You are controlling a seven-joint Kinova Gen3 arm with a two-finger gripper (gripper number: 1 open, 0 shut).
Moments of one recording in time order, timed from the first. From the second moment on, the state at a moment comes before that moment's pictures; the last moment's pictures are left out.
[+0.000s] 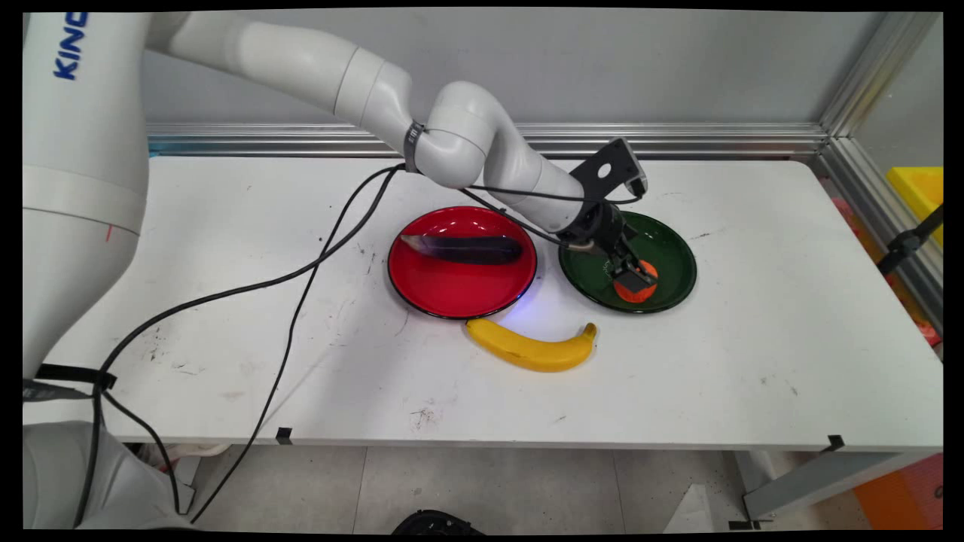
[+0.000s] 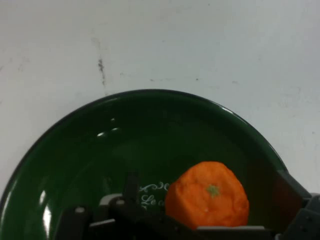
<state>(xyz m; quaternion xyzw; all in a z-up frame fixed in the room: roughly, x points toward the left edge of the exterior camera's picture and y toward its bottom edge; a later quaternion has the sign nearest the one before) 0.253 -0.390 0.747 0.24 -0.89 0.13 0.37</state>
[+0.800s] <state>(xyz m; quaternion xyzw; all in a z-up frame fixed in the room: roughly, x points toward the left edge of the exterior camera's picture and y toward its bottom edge) 0.245 -0.390 0.739 0.25 -0.89 0.13 0.35</state>
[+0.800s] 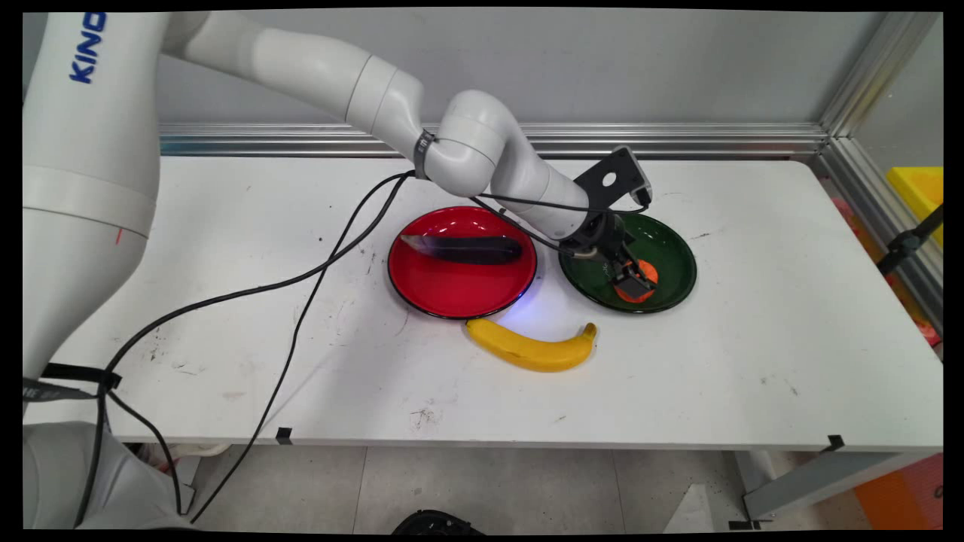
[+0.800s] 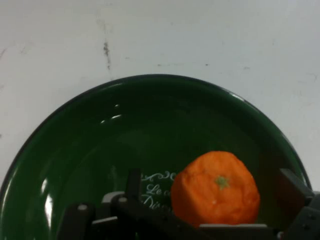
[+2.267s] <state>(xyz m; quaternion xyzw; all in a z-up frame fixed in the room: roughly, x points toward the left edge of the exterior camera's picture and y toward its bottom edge) 0.240 -0.394 0.726 0.27 -0.89 0.12 0.35</state>
